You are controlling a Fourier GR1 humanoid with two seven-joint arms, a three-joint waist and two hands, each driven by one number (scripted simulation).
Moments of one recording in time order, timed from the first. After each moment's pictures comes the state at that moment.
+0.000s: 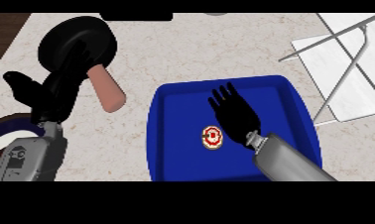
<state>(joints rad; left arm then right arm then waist) -0.24 0.24 0.05 -1.50 0.14 0.04 0.21 -0.50 -0.31 0.78 -1.37 1.33 0.52 0.20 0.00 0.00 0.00</state>
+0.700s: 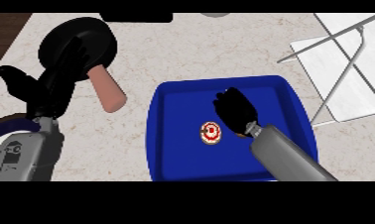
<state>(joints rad) -0.27 0.24 0.10 -1.47 0.13 0.01 0.21 -0.53 -0.26 0.72 -1.18 1.48 0.34 0.03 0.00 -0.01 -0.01</state>
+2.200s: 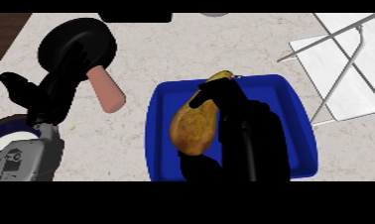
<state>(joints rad) -0.23 0.23 0.08 -1.52 0.12 0.01 0.22 -0.47 -0.01 0.66 -2.05 1.11 -0.04 1.10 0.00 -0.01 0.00</state>
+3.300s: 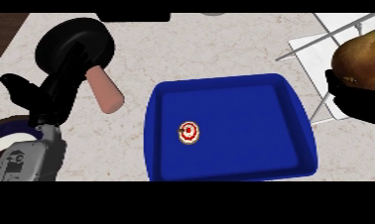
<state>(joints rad) -0.22 0.21 0.08 -1.53 0.10 0.02 0.23 -0.56 -0.18 -0.10 -2.23 0.90 0.31 1.00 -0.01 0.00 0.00</state>
